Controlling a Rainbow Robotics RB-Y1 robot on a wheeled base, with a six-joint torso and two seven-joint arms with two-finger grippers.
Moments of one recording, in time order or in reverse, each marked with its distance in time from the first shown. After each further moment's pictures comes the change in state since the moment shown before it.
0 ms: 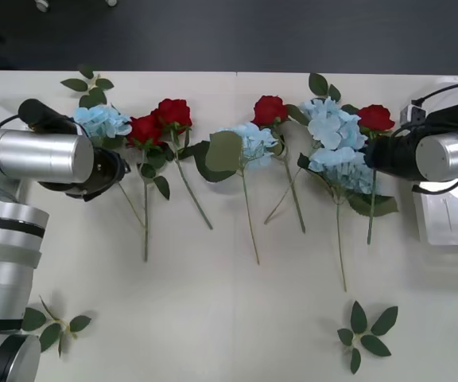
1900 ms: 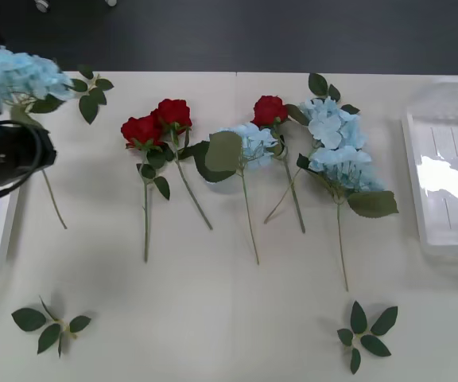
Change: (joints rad) right arm 0.135 -0.127 -0.510 -0.377 -0.059 0.485 0.434; left arm 0.234 0.235 0.172 -0.607 0.285 0.219 0.000
